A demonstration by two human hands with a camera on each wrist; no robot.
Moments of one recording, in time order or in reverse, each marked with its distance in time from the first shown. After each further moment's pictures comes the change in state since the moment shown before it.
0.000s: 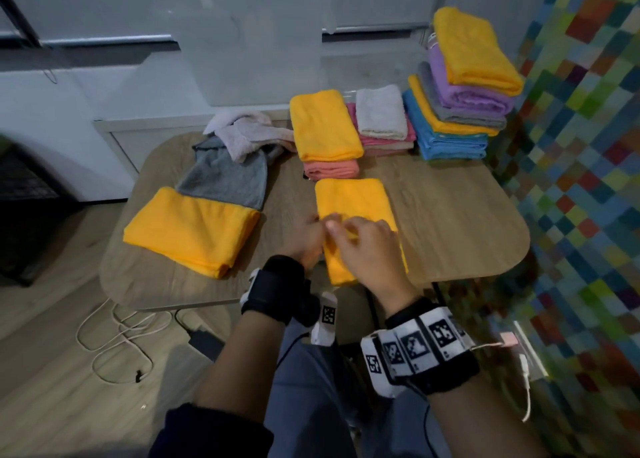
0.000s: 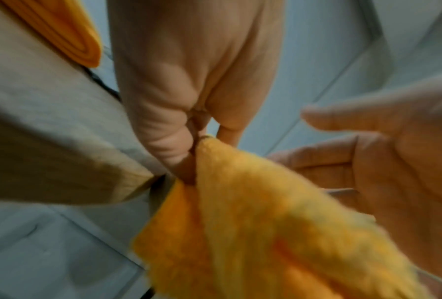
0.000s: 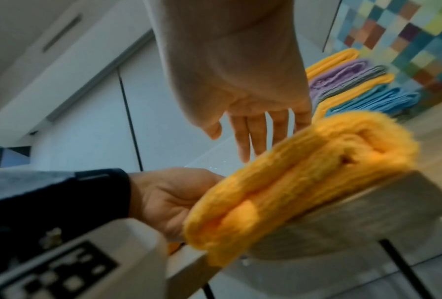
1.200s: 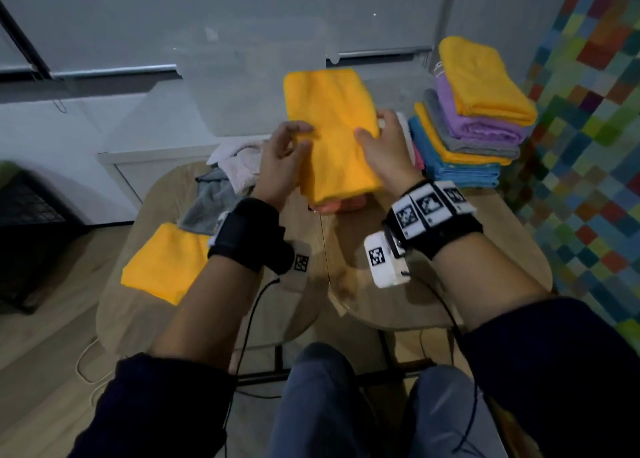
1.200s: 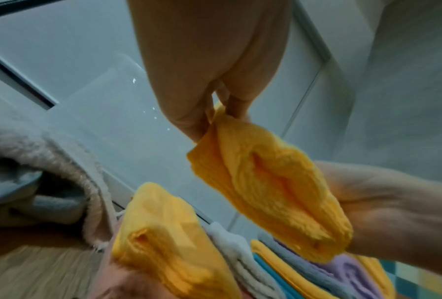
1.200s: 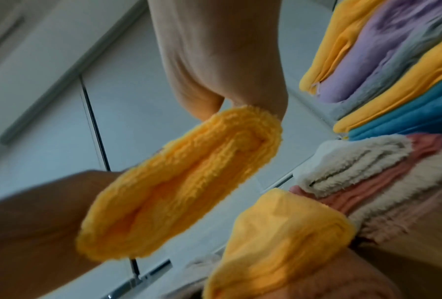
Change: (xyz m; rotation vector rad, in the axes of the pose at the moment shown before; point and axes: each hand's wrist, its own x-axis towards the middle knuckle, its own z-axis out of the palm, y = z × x) left_hand 0.042 0.135 -0.037 0.071 0.052 0.767; right_hand 0.182 -0.023 -0.052 0.665 0.141 0.113
